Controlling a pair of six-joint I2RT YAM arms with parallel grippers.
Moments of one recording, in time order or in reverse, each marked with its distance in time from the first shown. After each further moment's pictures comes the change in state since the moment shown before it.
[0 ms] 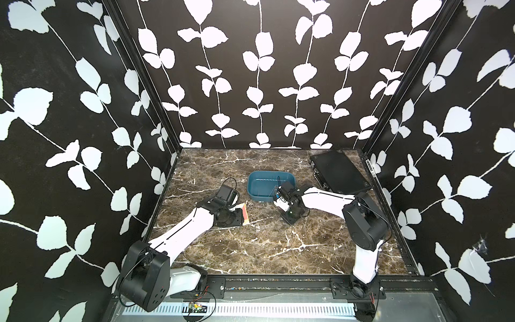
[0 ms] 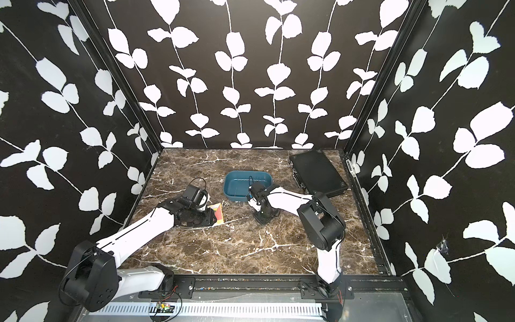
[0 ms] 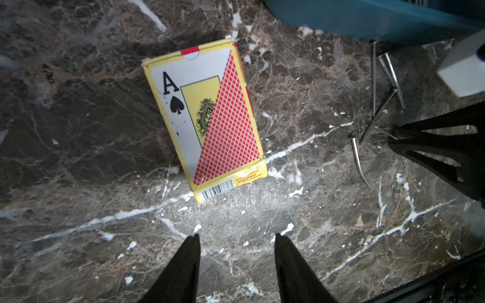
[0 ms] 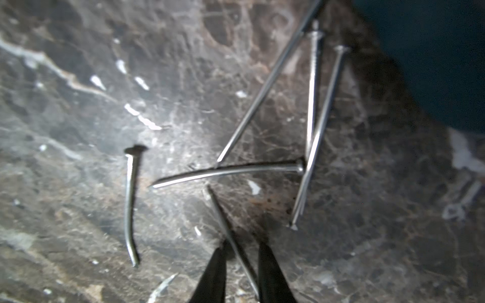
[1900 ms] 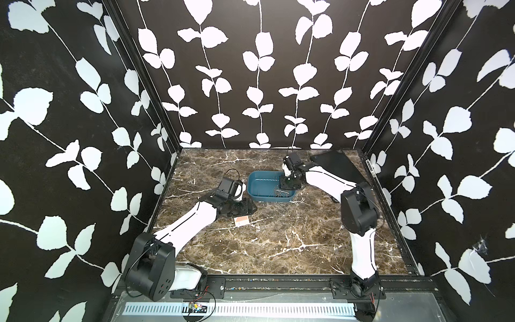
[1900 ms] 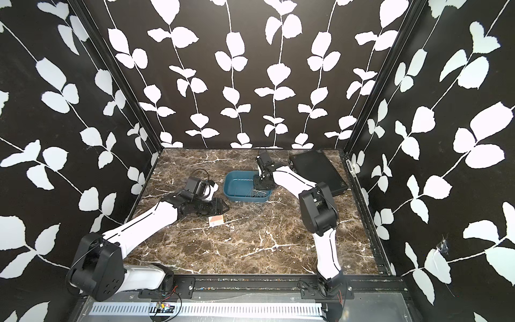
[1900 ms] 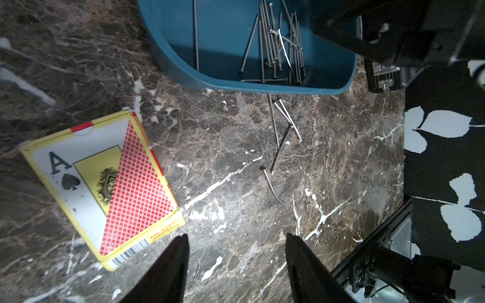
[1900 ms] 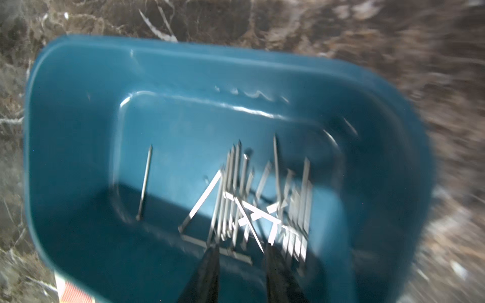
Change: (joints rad) left arm 0.010 0.089 0.071 0.202 0.230 -0.048; right arm -0.186 0.104 0.354 0.097 -0.076 0.449
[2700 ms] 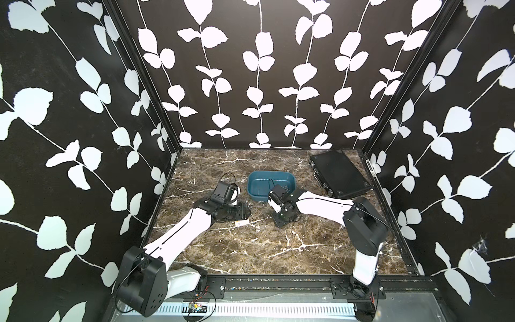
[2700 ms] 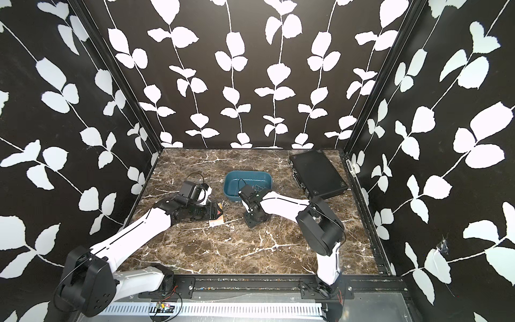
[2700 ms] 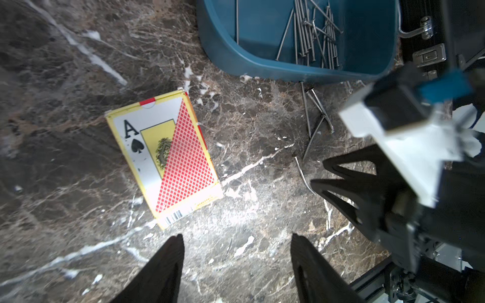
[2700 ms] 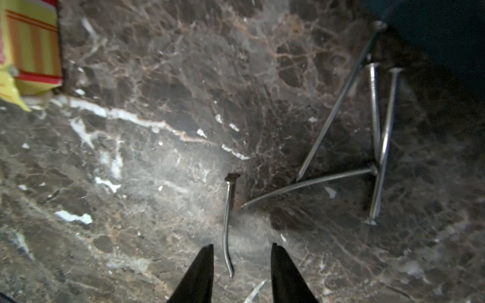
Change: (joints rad) left arm 0.003 -0.150 -0.050 -0.129 -0.143 0.041; right arm 0.301 -0.101 -0.311 -0.053 0.053 -0.116
